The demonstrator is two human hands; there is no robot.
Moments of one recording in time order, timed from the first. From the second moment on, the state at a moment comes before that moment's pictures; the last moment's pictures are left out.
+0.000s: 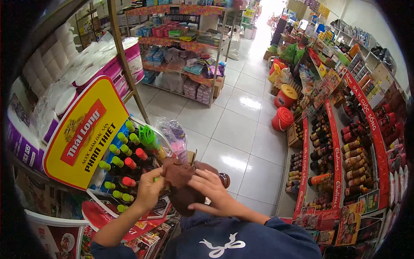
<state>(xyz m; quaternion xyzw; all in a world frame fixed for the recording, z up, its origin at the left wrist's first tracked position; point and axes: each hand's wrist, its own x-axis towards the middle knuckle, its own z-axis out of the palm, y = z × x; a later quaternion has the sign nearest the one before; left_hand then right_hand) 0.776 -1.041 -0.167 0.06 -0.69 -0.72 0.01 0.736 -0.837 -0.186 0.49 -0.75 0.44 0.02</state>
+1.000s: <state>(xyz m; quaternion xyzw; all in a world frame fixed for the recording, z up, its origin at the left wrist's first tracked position) 0.781 -1.063 -0.159 0.03 -0.86 -0.50 -0.05 0.735 -0.864 -0.297 0.19 -0.39 0.65 -0.63</state>
